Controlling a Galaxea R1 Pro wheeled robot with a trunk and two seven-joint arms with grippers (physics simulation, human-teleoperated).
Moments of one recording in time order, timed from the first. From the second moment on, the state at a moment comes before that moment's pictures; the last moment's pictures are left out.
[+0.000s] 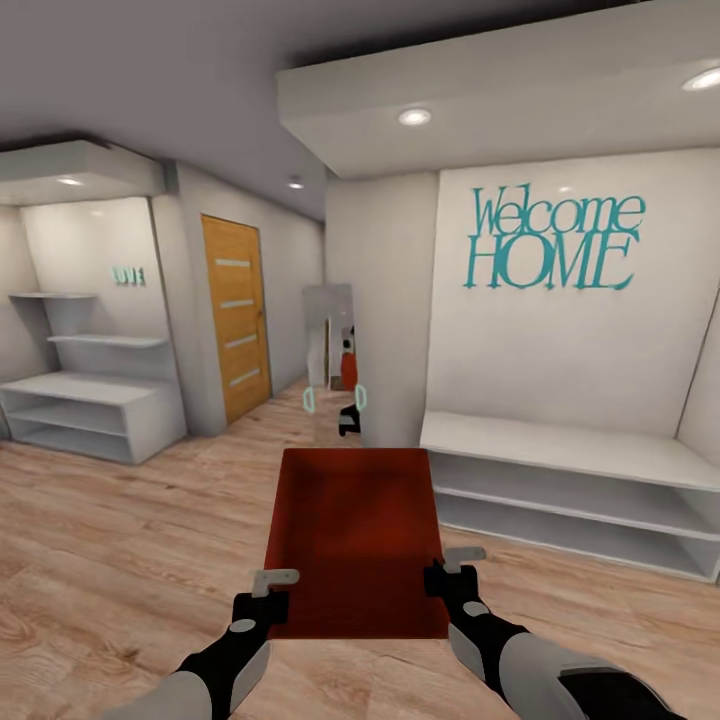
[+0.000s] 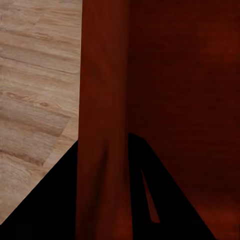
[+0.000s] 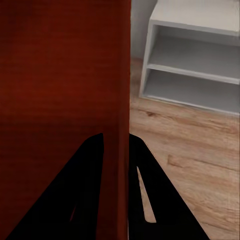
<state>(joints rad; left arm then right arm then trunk) -0.62 -0.10 -0.17 -0.20 0.13 -0.11 0.22 -0.76 0.11 0.01 0.02 0.06 -0.34 -0.14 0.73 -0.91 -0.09</state>
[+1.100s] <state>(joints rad) -0.62 -0.10 -0.17 -0.20 0.13 -0.11 0.22 -0.76 0.11 0.01 0.02 0.06 -0.34 -0.14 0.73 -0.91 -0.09</state>
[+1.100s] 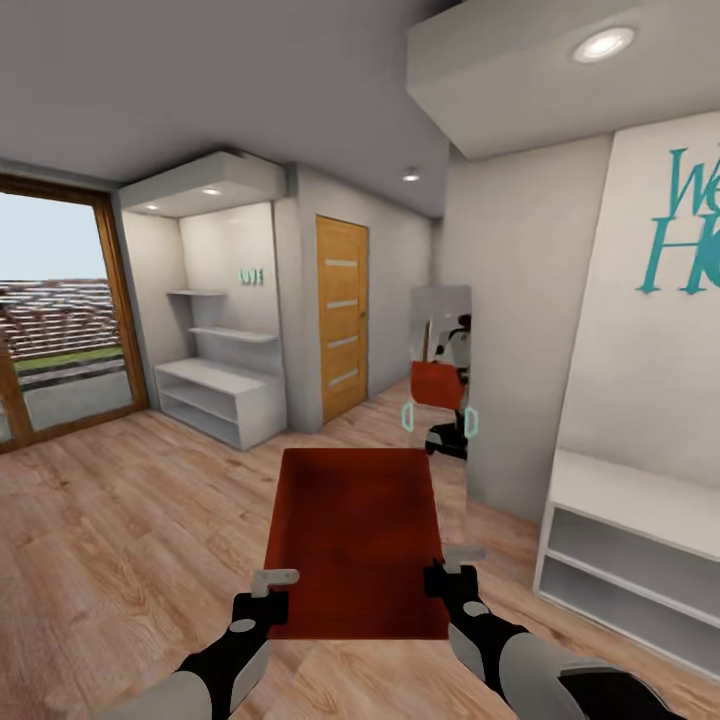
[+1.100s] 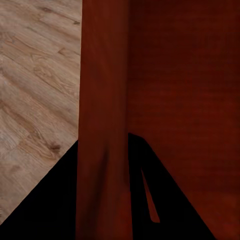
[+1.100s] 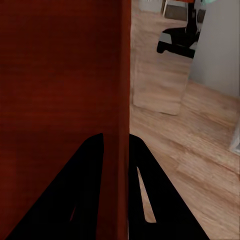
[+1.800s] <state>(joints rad) -0.62 -0.10 -0.17 -0.20 0.13 -0.12 0.22 -0.76 0.11 0.01 0.02 0.06 -0.34 -0.14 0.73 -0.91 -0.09</state>
